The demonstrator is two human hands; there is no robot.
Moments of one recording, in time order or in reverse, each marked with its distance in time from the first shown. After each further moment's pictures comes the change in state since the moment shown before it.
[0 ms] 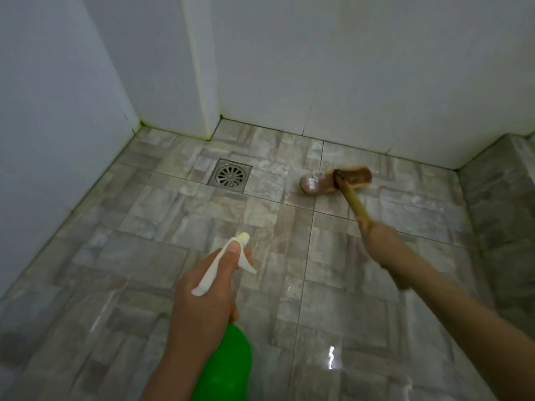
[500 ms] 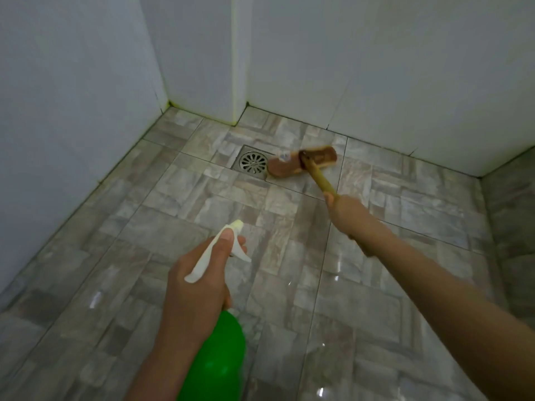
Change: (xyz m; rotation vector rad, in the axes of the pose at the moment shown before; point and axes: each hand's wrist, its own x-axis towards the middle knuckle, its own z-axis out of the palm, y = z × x) left_hand -0.009 -0.013 -0.043 -0.050 0.067 -0.012; right_hand -0.009 -0.104 0.020 -0.074 -0.044 -0.224
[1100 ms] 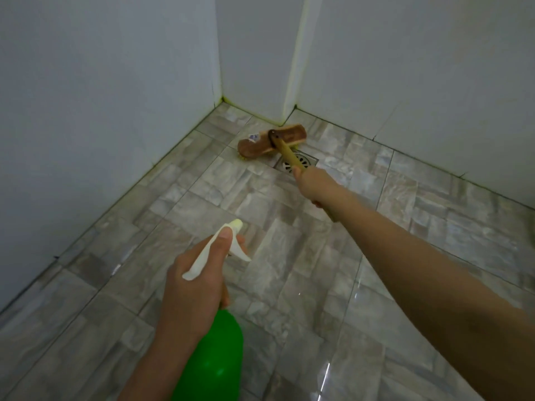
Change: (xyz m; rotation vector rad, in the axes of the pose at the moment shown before) left_hand -0.008 -0.014 -0.050 -0.004 0.169 -0.045; right_hand 0.030 -0.145 0.019 -0.011 -0.121 -0.252
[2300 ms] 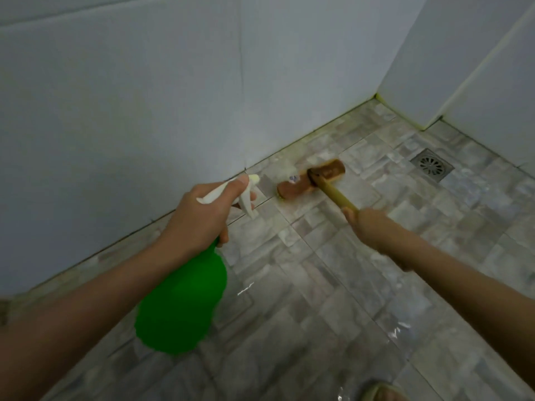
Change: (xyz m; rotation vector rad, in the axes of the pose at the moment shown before) left_hand -0.105 -0.032 -0.247 0.104 0.162 0.101; right_hand -0.195 -0.107 0.122 -0.435 -0.151 -0.331
